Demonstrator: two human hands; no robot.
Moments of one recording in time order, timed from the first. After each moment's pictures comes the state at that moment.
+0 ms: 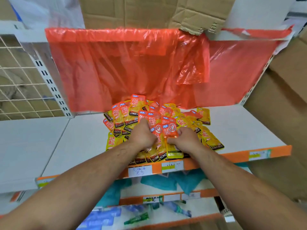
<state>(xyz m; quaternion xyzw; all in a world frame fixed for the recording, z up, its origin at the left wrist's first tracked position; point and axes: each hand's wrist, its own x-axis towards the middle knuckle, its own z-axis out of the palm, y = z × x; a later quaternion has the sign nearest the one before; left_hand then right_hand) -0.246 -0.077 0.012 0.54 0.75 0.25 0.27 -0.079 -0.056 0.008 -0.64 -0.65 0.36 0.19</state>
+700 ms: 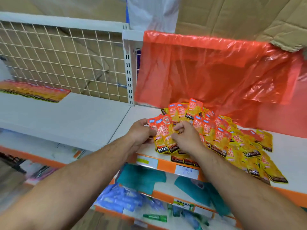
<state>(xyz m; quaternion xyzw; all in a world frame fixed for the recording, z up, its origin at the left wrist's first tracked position) -0.389 -0.179 0.024 0.26 0.67 0.54 0.44 -0.234 -0.095 0.017 -0.46 -0.75 0.40 0.24</state>
